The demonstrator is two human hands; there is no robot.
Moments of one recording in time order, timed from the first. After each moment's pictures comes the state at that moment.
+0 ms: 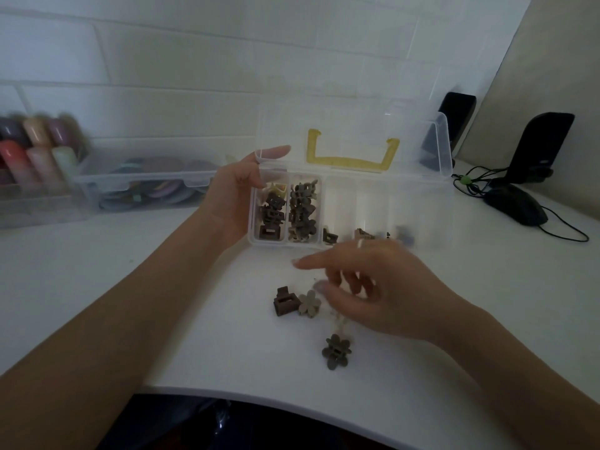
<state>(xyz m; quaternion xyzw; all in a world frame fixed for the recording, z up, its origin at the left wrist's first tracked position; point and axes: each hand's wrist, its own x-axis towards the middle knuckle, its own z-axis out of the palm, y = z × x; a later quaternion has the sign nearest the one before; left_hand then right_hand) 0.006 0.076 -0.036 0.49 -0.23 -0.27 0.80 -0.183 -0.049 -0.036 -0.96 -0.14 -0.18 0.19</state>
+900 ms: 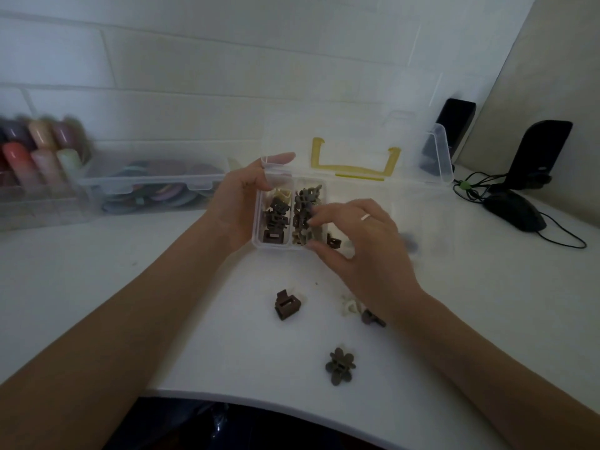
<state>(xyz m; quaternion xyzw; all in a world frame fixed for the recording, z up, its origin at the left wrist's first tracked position) 0.006 0.072 -0.037 0.48 -0.24 -0.28 0.79 -0.144 -0.046 -0.052 -0.92 -0.02 -0.37 0.13</state>
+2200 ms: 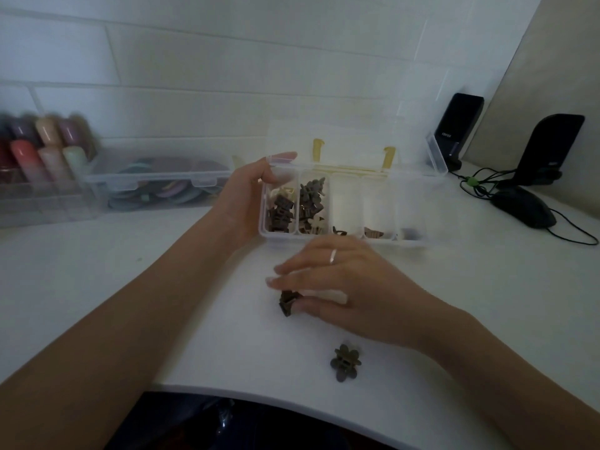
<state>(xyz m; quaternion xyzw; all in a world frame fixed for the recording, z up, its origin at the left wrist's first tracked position) 0.006 0.071 -0.037 0.52 -0.25 -0.27 0.78 -0.161 -0.037 -0.048 -0.95 -0.23 -0.18 0.13</state>
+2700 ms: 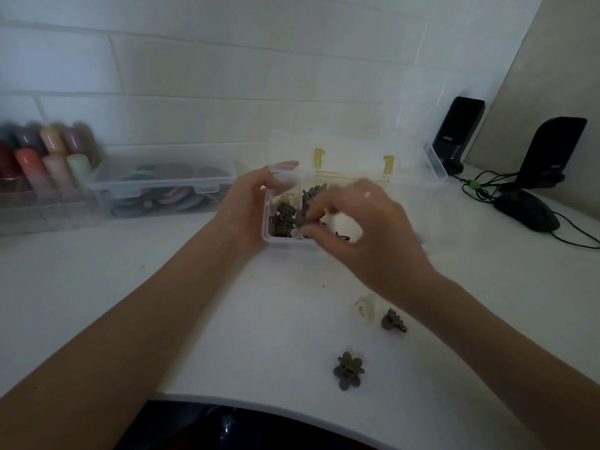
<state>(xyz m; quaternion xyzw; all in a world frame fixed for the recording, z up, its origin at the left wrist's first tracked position) 0.003 0.072 -0.037 0.47 -0.22 -0.30 0.80 -0.143 -0.033 -0.017 -0.91 -0.10 -0.38 0.17</state>
